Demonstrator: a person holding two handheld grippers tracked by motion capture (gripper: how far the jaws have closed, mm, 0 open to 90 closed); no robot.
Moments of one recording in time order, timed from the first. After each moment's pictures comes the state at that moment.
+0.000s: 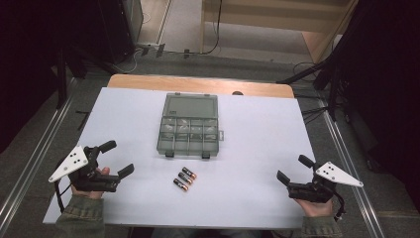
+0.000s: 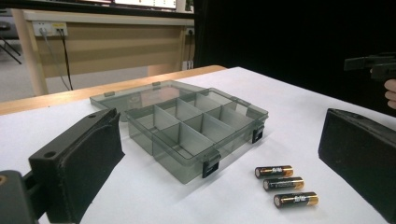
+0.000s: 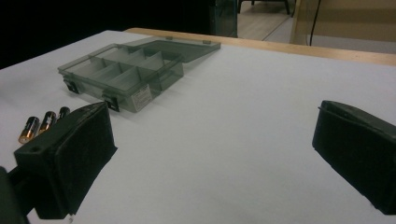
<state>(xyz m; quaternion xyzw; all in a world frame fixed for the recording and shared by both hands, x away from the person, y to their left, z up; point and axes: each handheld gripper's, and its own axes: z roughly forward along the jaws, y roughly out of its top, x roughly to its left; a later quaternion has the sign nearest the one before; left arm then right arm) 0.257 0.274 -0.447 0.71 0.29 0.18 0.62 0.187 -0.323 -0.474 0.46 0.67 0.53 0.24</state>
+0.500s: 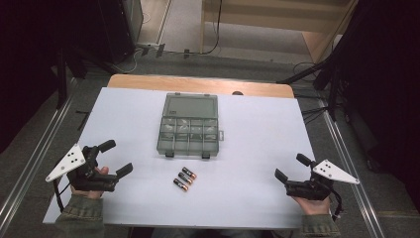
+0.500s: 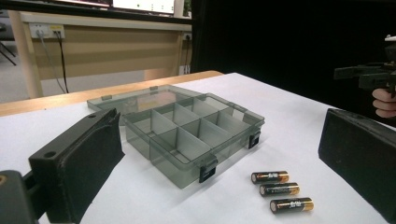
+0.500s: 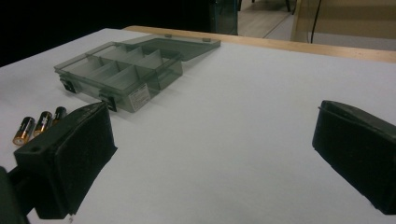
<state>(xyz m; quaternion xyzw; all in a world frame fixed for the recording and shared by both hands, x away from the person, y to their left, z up) 0.258 0.275 -0.446 0.71 0.28 0.17 0.63 0.194 -0.320 -0.477 0.46 0.67 0.52 0.24</state>
